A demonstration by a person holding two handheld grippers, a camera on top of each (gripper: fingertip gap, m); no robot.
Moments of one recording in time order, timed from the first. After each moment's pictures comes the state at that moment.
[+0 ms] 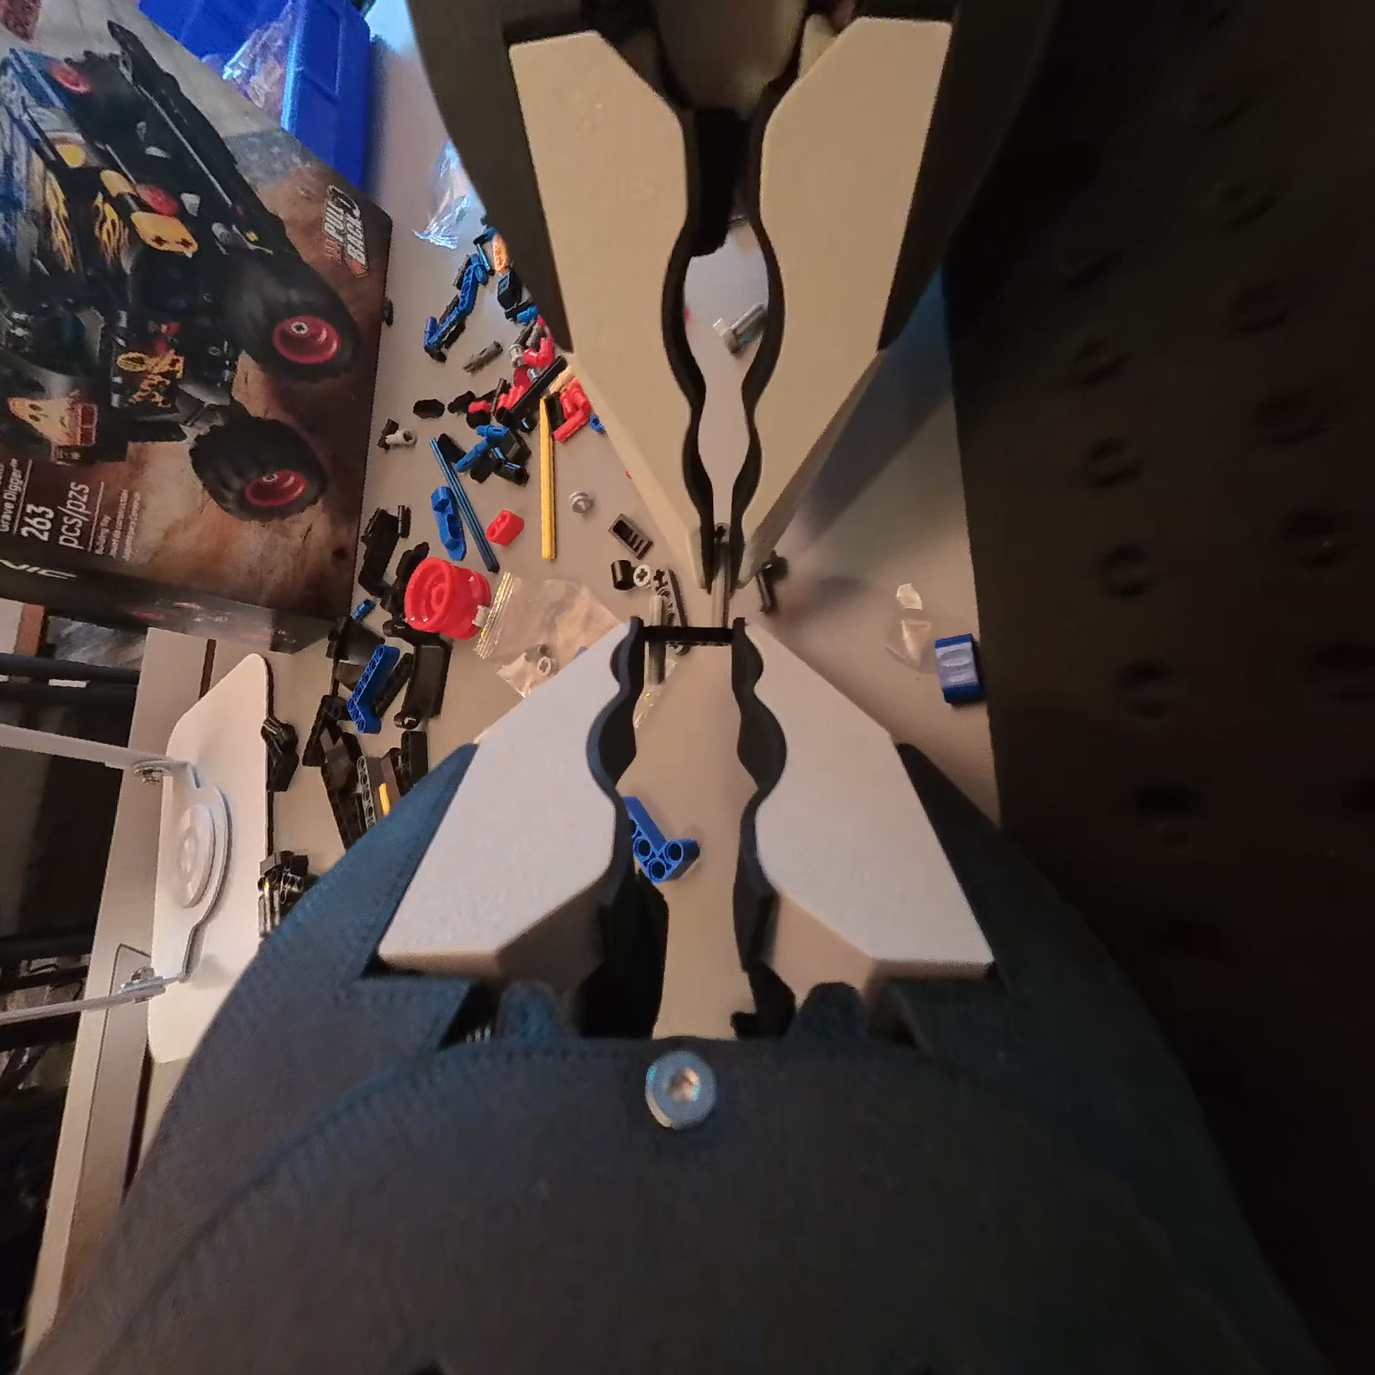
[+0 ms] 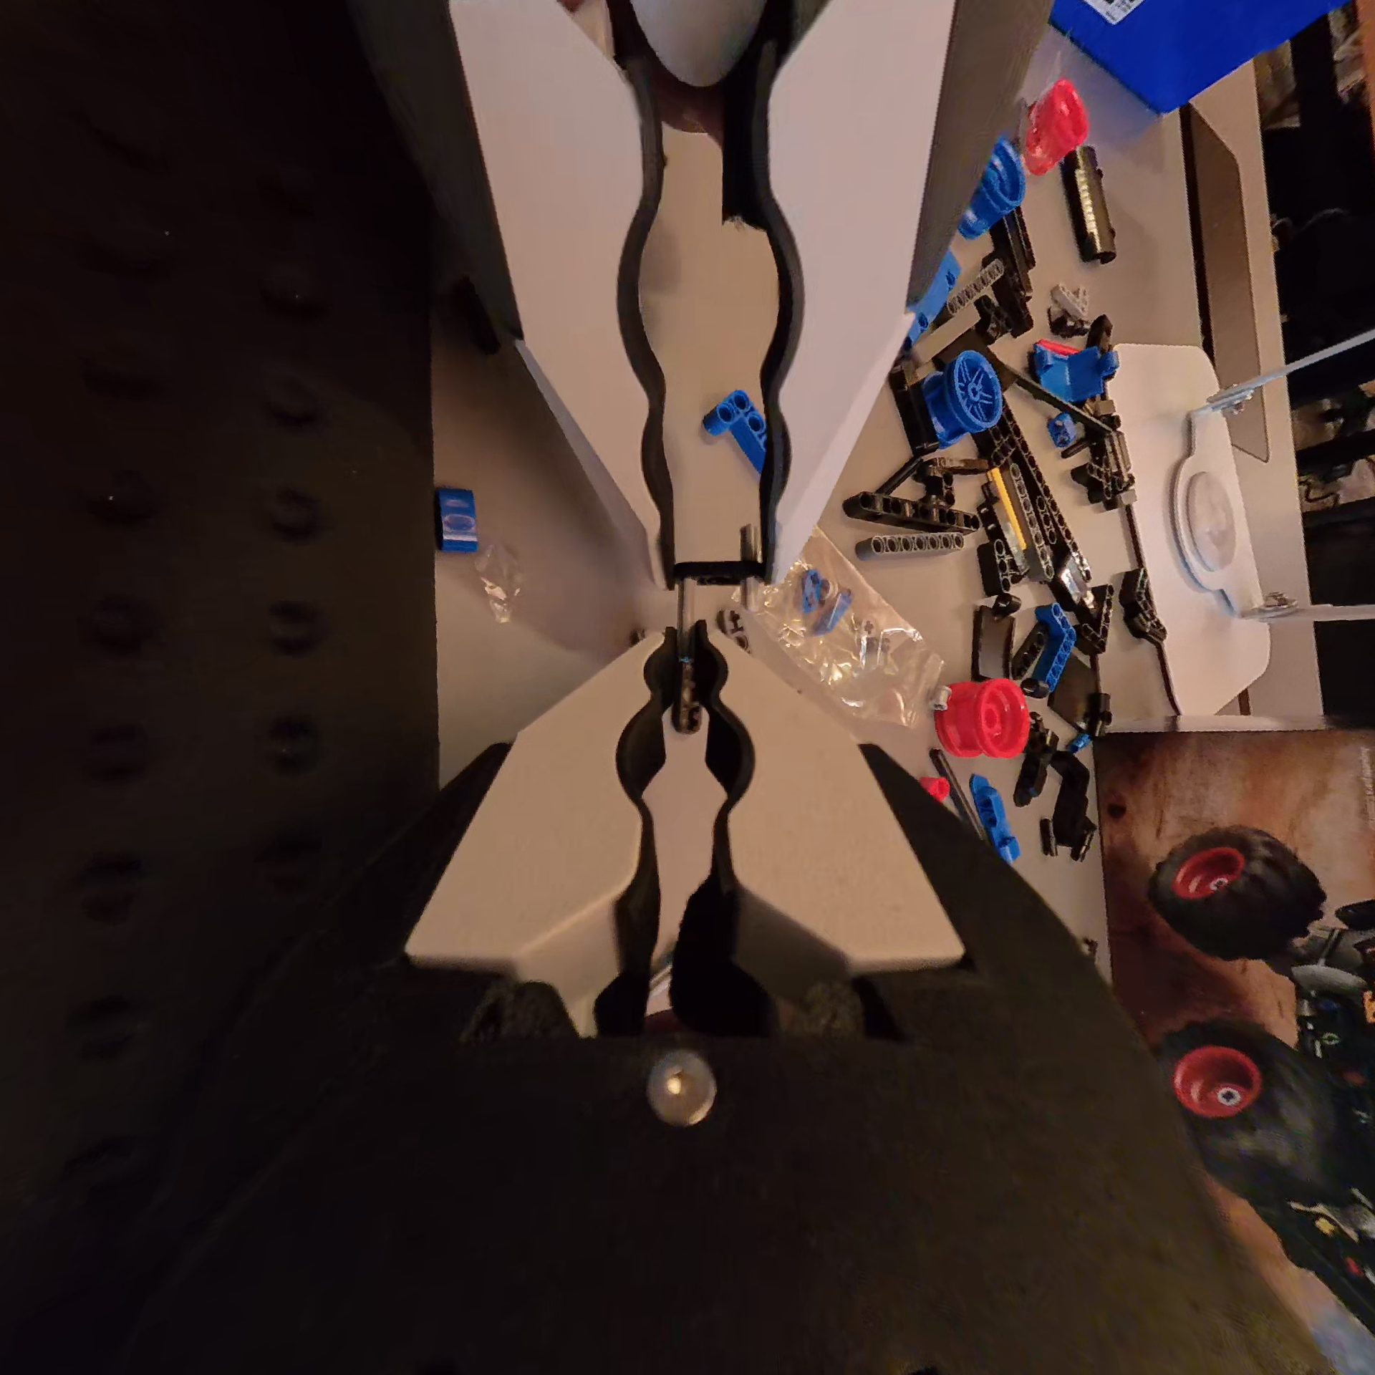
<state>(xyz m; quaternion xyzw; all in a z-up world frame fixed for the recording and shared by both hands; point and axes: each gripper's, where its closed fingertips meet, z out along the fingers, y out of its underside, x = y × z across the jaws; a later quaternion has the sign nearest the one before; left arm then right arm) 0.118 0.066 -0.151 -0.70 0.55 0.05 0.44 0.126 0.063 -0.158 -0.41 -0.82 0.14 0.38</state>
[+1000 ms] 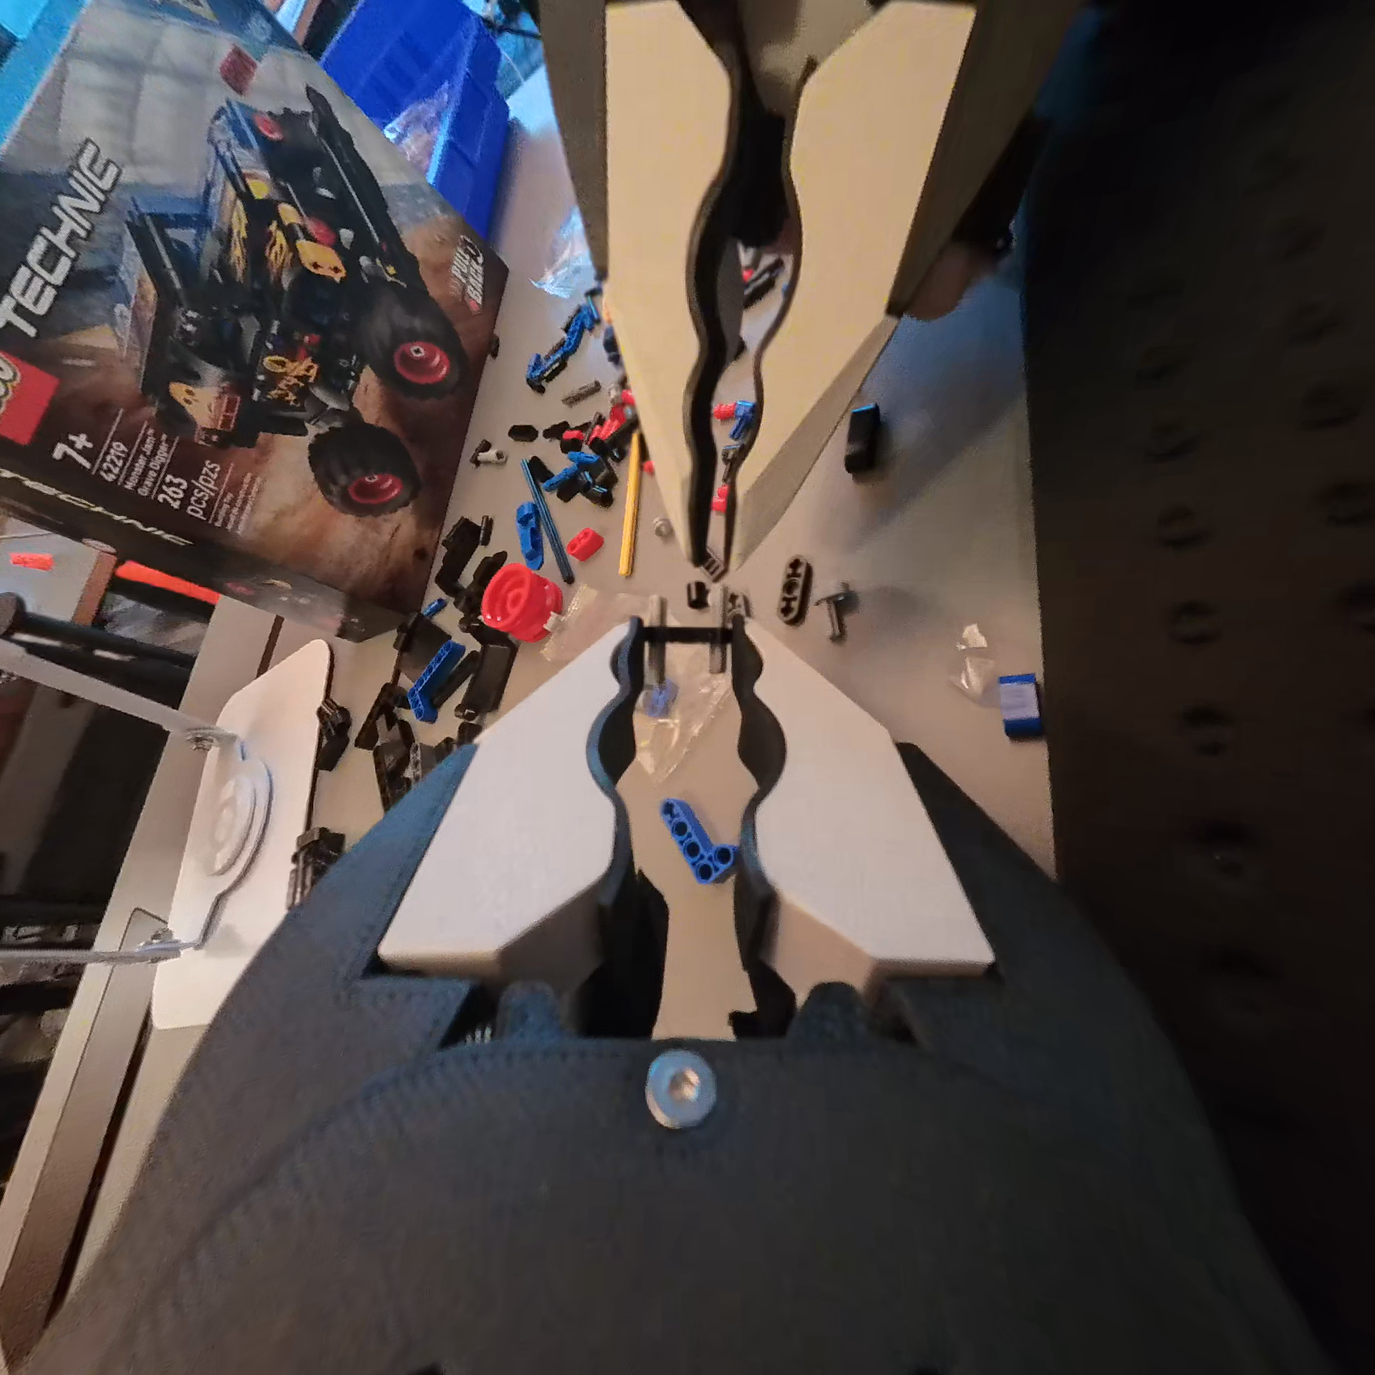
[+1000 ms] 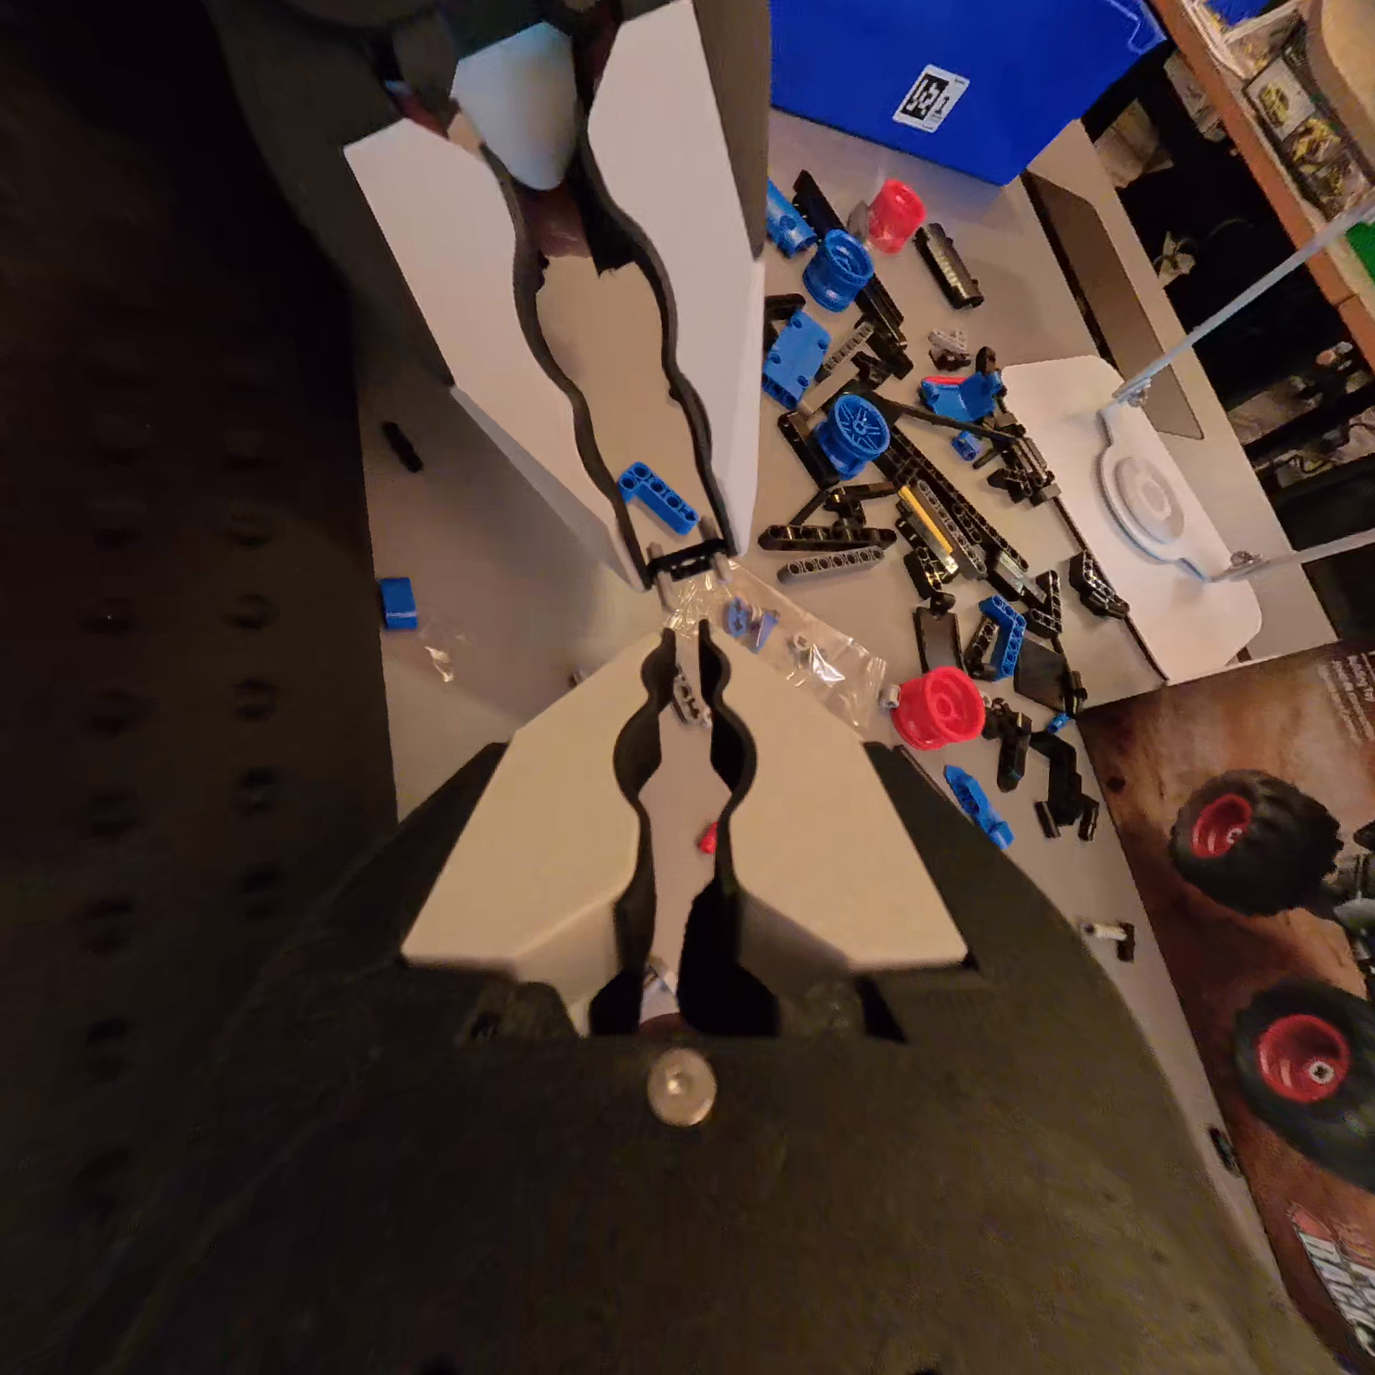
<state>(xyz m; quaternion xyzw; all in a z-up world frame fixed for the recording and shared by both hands) 0.110 0.074 -0.128 -0.70 0.51 0.04 0.50 0.120 0.074 -0.128 -0.46 -0.75 0.23 0.41</state>
